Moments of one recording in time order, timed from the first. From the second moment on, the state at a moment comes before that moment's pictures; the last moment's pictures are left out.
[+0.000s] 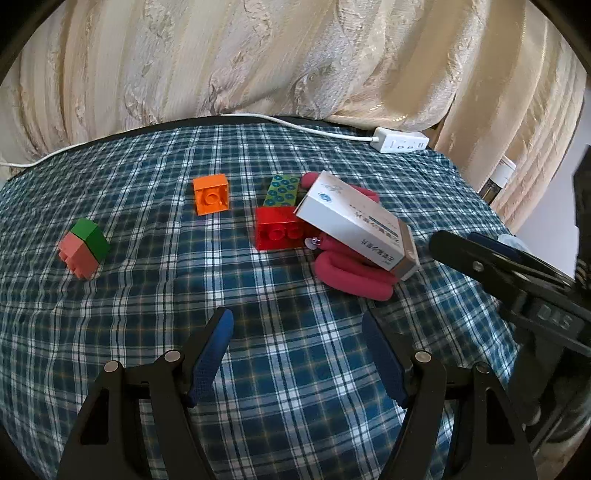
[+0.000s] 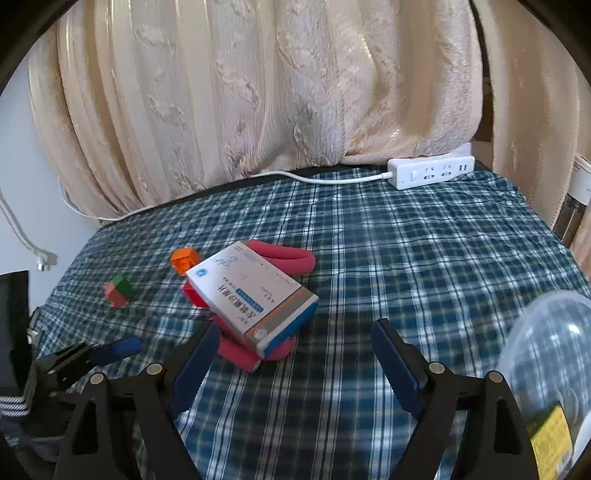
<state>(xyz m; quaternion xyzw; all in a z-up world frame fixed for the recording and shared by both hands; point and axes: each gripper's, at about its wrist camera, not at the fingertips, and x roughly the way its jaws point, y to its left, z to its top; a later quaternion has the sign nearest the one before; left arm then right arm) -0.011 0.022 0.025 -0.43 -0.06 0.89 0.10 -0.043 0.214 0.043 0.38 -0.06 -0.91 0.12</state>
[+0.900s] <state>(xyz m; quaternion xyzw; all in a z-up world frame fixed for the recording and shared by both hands) -0.015 0.010 0.014 -0.45 -0.08 0.88 0.09 -0.116 0.192 0.024 0.42 -0.10 -0.88 0.20</state>
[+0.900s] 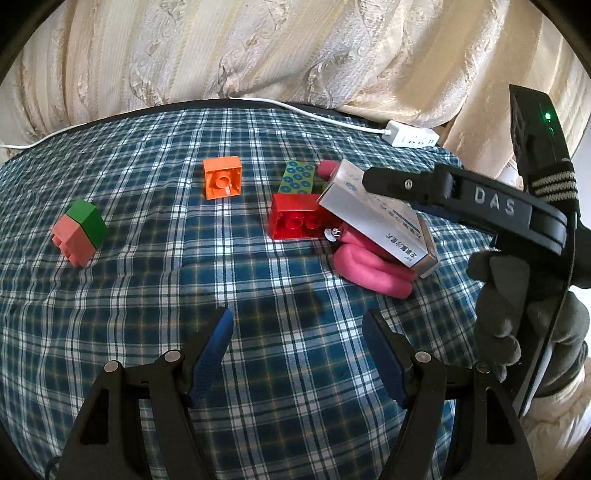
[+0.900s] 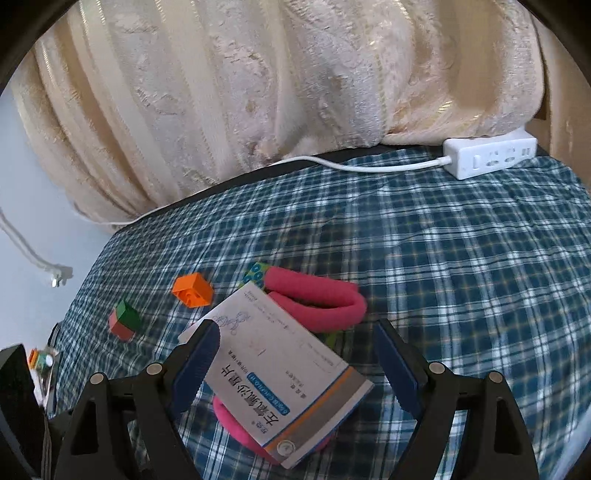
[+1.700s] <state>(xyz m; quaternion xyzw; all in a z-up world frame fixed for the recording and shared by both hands) -0.015 0.000 0.016 -0.45 -0.09 0.89 0.07 -0.088 0.173 0.016 0.42 -0.01 -0.88 0.21</state>
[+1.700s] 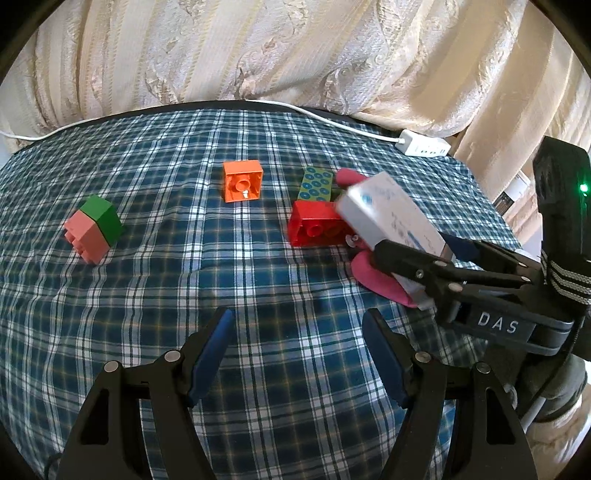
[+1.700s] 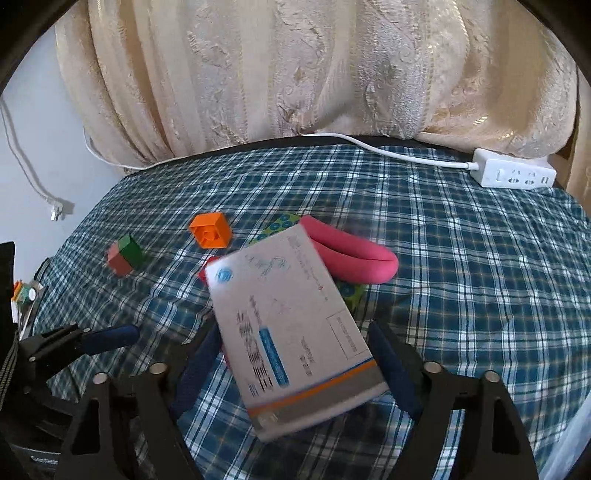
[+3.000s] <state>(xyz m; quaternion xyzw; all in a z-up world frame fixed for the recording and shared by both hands) -0.026 0.054 0.026 -0.45 -0.02 0.89 0.07 -0.047 0.229 0.008 0.42 -0.02 -0.90 0.08</state>
